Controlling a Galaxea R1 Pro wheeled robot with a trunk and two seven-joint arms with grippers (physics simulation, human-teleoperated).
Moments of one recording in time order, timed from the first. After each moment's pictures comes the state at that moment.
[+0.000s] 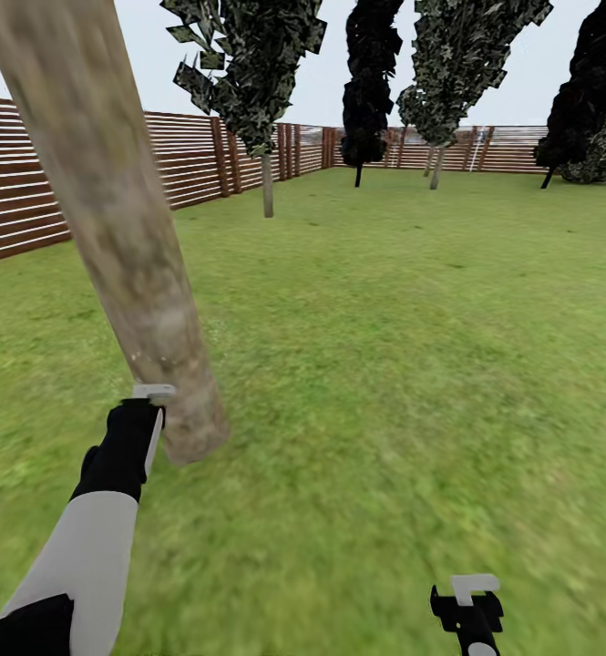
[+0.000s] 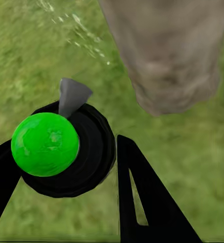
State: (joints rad) left arm -0.85 -0.04 0.29 -0.97 -0.34 0.81 0.22; right arm -0.48 -0.03 -0.49 -0.14 0.64 -0.34 -0.28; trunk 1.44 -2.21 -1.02
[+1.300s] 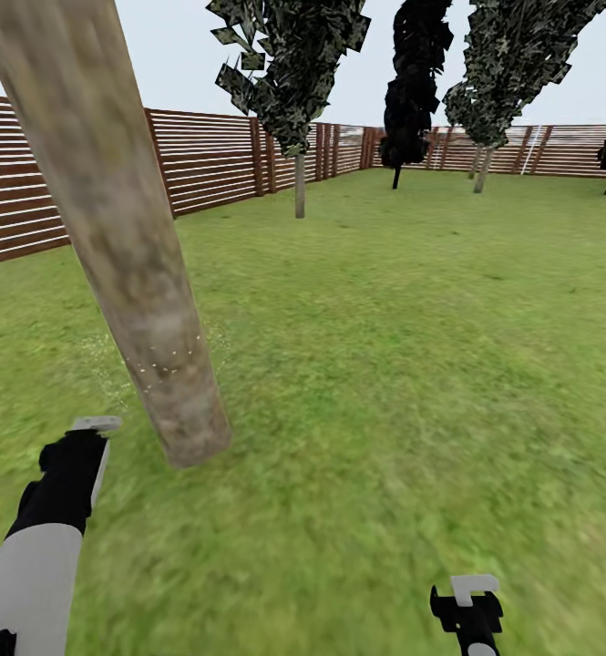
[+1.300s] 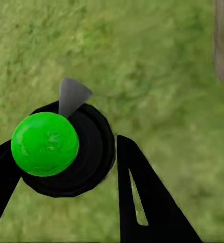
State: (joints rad) left arm -0.75 0.12 0.36 -0.95 -0.35 0.79 0.23; right arm -0.48 -0.03 -0.49 -0.14 0.64 -0.34 -0.28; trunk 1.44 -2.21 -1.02
